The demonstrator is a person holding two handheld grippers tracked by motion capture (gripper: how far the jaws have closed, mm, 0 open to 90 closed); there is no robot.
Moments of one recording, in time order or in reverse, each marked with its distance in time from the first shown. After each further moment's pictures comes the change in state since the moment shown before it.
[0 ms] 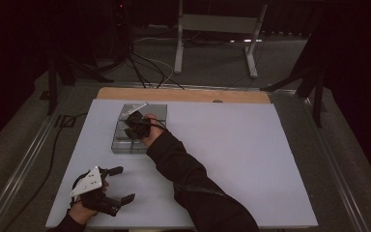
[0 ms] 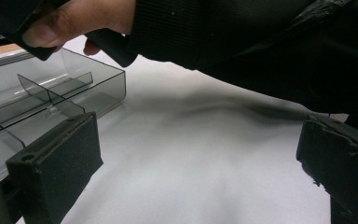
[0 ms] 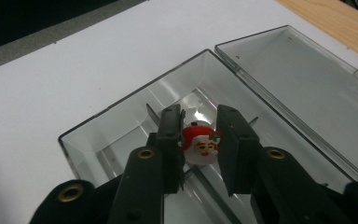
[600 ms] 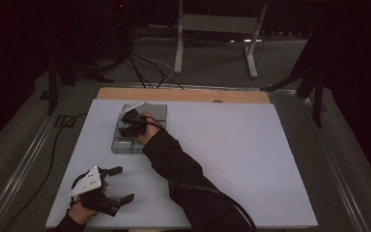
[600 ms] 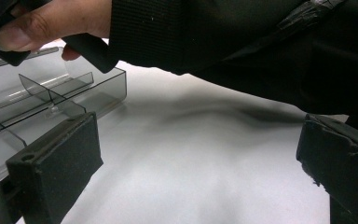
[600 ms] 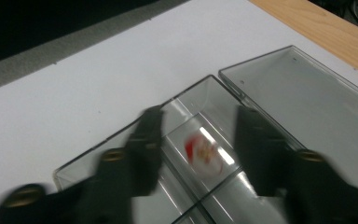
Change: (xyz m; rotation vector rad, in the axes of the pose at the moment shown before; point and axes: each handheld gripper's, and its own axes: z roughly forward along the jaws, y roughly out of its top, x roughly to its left) left arm 0.000 0.000 -0.001 -0.005 -0.001 -0.003; right arm 0.001 0.009 0.012 -0.050 0.006 0.005
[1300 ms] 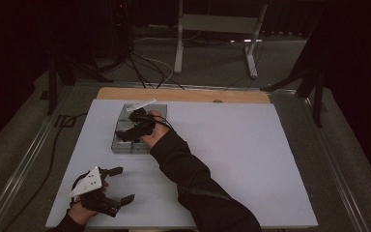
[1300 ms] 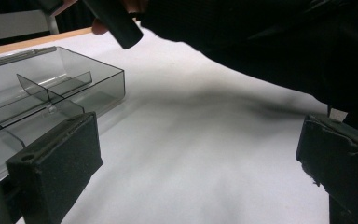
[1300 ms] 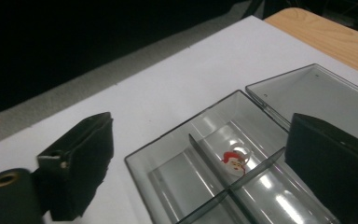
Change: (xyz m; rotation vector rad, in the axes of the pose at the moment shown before) left arm -0.001 0.000 0.001 0.010 -0.002 0.010; right arm -0.005 -0.003 -0.042 -0.101 0.167 0.051
